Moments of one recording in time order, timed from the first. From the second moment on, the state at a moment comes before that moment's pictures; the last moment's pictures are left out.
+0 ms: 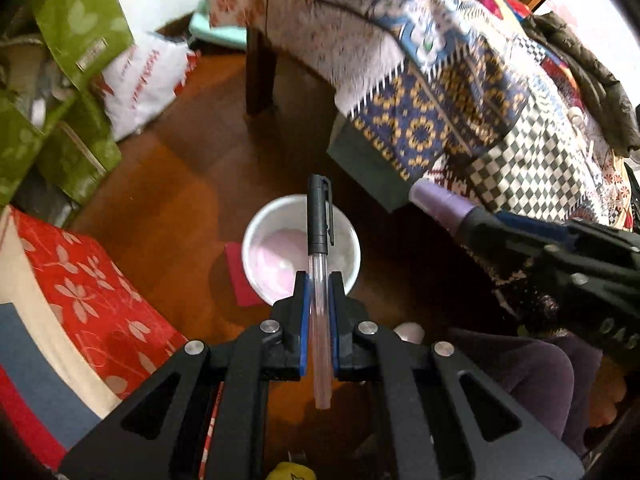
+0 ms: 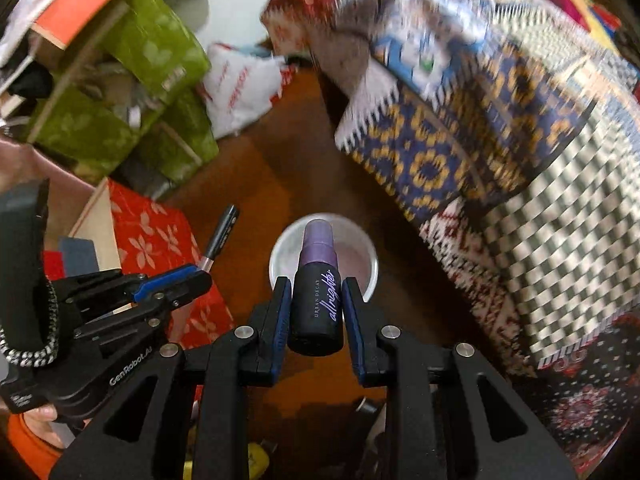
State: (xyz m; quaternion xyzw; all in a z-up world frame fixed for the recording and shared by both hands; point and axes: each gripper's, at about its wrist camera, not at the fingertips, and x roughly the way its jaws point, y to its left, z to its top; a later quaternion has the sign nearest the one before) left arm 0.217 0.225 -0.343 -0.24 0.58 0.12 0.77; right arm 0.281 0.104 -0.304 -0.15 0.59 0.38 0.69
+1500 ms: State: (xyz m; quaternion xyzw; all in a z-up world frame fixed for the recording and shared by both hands) left arm 0.211 0.160 -0.181 -0.15 0.44 0.16 0.87; right arm 0.280 -0.007 -0.171 -0.13 0.45 0.37 0.80
